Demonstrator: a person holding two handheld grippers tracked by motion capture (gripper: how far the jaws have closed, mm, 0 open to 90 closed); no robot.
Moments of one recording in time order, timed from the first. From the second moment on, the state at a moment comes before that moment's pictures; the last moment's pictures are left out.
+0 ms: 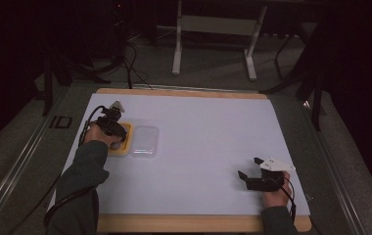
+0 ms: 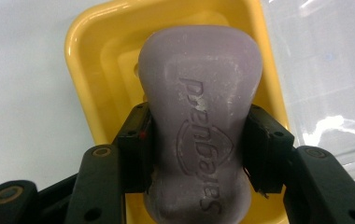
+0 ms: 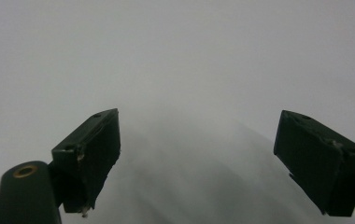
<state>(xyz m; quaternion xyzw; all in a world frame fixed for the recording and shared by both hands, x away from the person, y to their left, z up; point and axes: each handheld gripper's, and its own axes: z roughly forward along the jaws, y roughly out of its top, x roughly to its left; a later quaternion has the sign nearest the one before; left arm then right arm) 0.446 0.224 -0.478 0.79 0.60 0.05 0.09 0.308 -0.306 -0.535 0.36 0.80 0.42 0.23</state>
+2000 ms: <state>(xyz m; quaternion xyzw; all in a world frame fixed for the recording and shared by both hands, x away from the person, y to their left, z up) 0.443 0.224 -0.475 0.79 0.60 0.09 0.09 0.307 -0.306 -0.535 0.36 0.80 0.42 0.23</state>
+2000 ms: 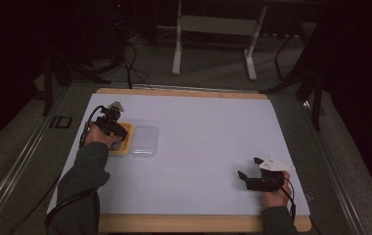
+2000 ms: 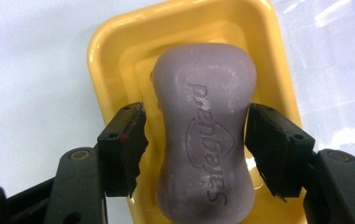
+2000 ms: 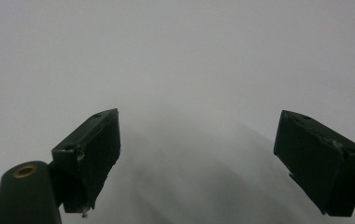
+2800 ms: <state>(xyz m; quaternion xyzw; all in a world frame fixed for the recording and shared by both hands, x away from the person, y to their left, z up) 0.416 0.204 -0.452 0.83 0.51 0.12 0.19 0.307 -0.306 -0.535 0.36 0.80 0.42 0.23</state>
